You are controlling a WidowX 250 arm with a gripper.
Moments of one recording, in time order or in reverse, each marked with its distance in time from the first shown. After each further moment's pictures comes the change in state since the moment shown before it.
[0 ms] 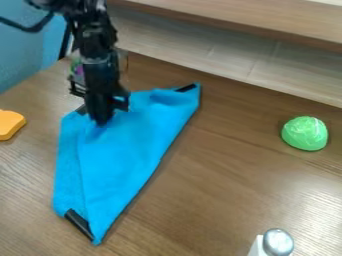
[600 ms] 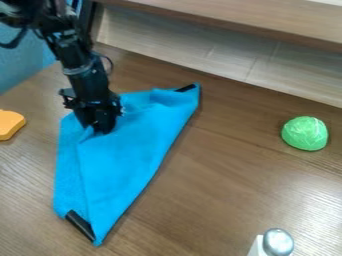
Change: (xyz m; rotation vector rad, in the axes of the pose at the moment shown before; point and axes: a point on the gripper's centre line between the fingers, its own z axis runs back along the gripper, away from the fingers) arm -0.012 0.002 -0.002 -0.178 -0.079 0.075
